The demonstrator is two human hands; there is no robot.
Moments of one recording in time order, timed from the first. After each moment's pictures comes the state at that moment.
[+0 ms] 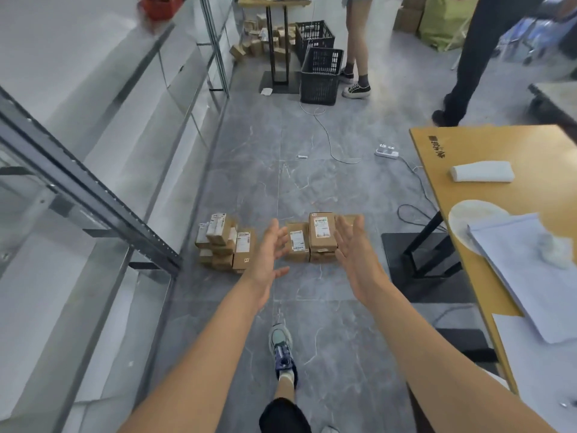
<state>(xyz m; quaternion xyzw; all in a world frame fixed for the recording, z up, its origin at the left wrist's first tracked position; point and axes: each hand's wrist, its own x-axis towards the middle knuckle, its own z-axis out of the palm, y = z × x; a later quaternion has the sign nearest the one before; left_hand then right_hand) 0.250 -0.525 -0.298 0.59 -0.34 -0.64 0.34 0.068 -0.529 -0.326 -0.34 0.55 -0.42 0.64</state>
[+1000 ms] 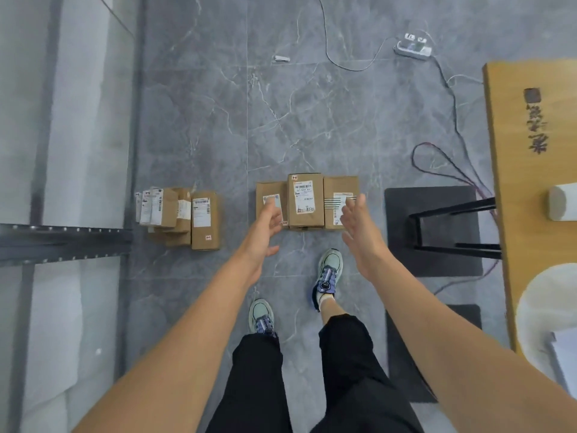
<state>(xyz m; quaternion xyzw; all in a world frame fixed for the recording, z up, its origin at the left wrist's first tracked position) 0.143 -0.875 -0.504 0.67 -0.25 -0.68 0.17 -0.057 -0.862 -0.540 -0.18 0.67 -0.27 0.67</state>
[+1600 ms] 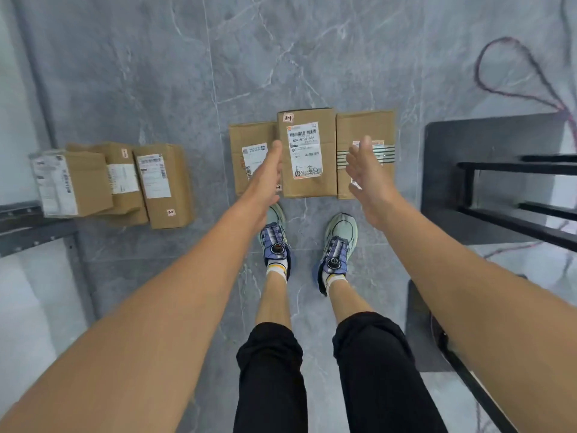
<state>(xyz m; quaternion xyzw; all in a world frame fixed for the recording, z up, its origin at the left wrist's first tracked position) 0.111 -0.990 -0.785 0.70 -0.21 -0.68 0.08 -0.071 -0.970 -0.813 -0.11 0.72 -0.16 0.67</state>
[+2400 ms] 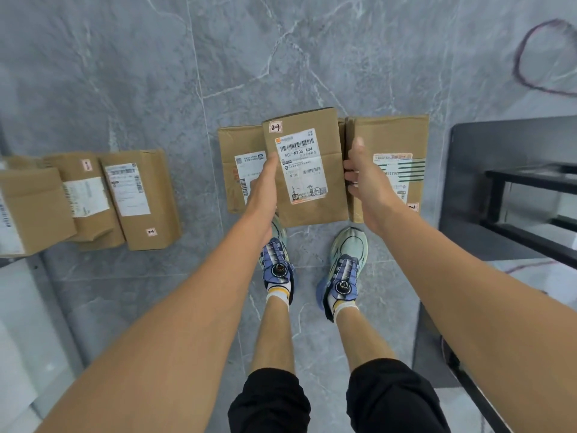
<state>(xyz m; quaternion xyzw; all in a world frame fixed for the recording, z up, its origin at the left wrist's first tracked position) 0.125 -1.010 -0.925 0.73 -0.12 -0.66 0.13 -0.048 -1.017 -0.911 -0.13 0.74 -0.14 0.65</state>
